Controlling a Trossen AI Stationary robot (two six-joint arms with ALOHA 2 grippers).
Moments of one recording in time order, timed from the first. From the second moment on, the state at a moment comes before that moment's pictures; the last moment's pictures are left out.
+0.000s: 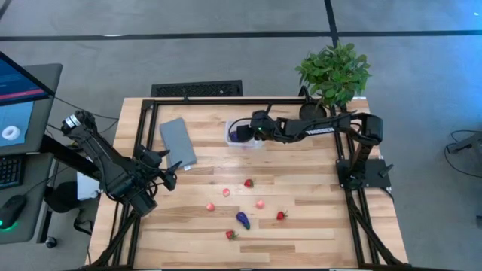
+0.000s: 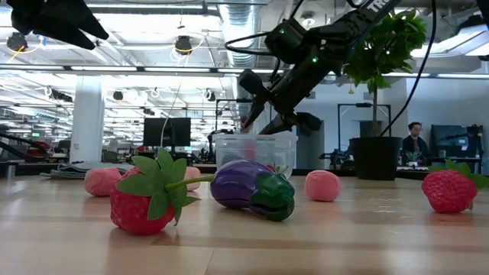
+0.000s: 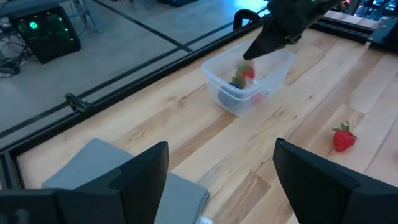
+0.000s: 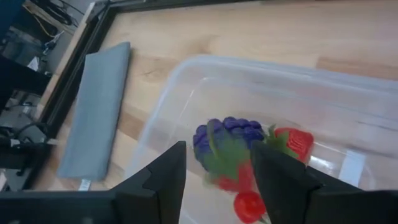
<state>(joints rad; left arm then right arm) -0.83 1.14 0.91 -1.52 -1.10 -1.77 -0.25 1.81 1.09 0.02 0.21 0.89</state>
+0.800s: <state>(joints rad) -0.83 1.14 0.91 -1.52 -1.10 -1.77 -0.09 1.56 1.09 -0.26 0.30 0.70</state>
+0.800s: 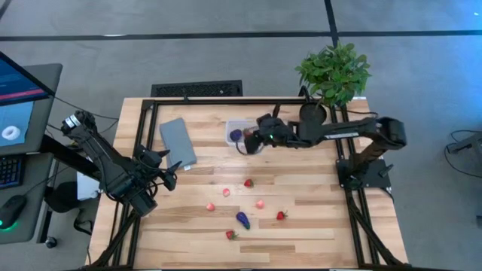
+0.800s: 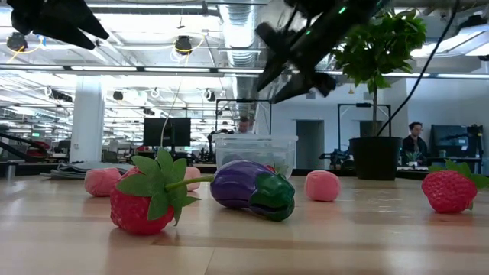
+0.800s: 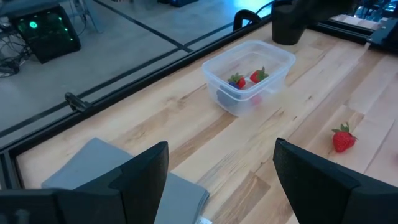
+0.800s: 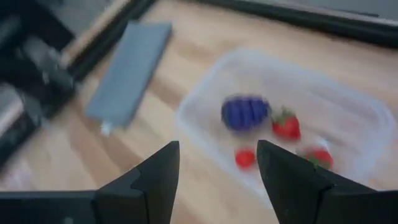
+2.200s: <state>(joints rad) -0.83 1.14 0.88 -1.51 -1.14 -1.75 0.72 1.49 1.07 -0.78 0.37 0.99</state>
